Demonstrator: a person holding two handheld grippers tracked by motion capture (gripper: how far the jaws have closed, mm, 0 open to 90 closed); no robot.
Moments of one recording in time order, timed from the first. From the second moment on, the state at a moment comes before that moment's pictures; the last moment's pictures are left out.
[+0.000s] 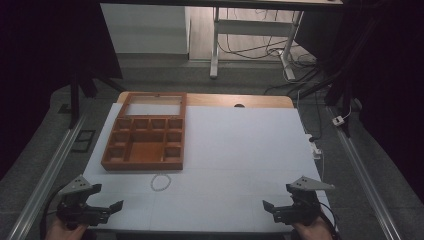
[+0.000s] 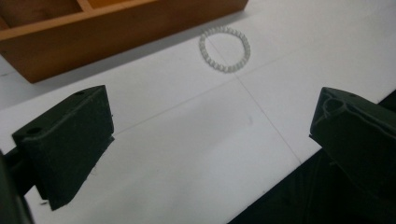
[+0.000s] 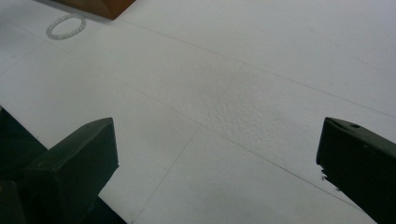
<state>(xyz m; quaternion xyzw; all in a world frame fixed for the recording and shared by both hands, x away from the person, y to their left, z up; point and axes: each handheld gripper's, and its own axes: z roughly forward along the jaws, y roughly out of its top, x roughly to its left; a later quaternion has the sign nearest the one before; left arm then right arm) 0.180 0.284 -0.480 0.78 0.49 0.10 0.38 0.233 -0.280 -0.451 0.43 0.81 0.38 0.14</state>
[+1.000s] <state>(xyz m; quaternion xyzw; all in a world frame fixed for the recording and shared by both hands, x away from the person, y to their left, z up) 0.185 0.278 -0.480 0.80 0.47 0.08 0.38 0.237 -0.283 -0.452 0.42 0.81 0.39 0.11</state>
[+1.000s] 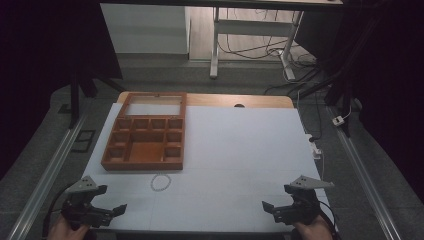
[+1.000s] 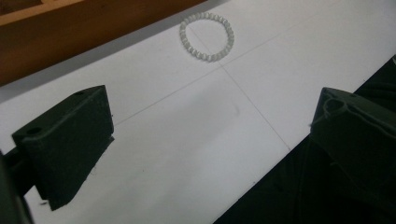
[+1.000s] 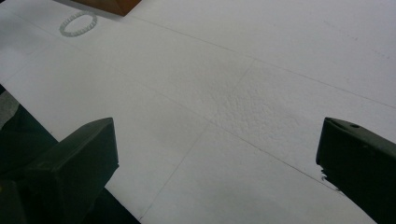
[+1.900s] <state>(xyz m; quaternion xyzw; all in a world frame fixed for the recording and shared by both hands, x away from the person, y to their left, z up) 0.204 0.255 -0.479 0.81 0.43 0.07 0.39 0.237 -0.277 -0.454 0.41 0.83 0.37 0.11</state>
